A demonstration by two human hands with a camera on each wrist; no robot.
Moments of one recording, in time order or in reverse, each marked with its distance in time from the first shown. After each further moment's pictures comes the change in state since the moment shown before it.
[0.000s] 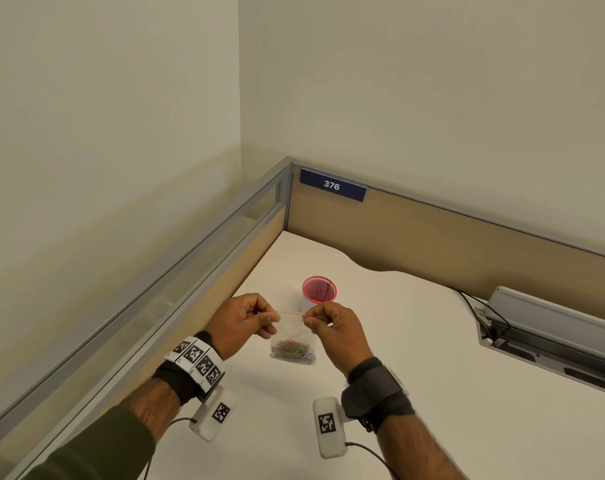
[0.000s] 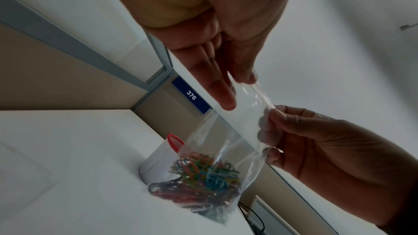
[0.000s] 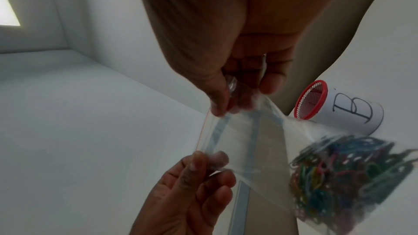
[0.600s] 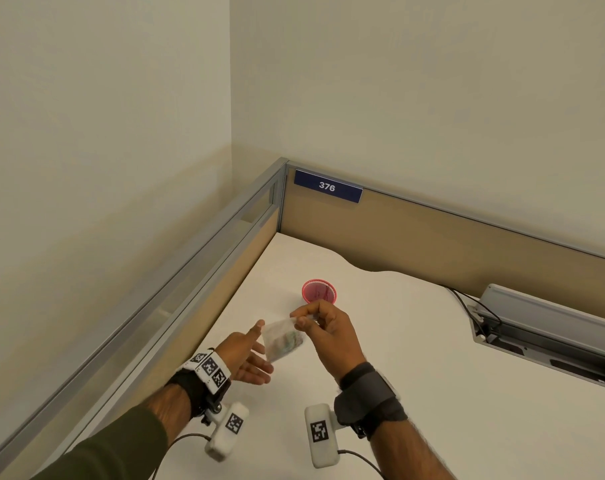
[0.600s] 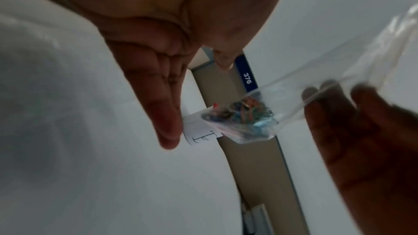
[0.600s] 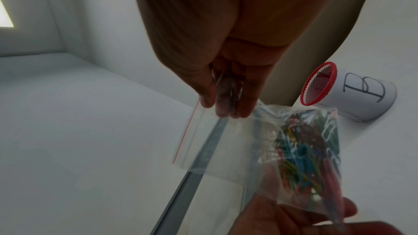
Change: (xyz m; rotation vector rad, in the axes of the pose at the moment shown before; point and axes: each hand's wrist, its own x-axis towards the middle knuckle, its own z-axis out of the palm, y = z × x) left_hand 0.016 -0.052 0.000 -0.175 -0.157 -0.729; right_hand 0.005 -0.016 0.029 0.150 0.014 0.009
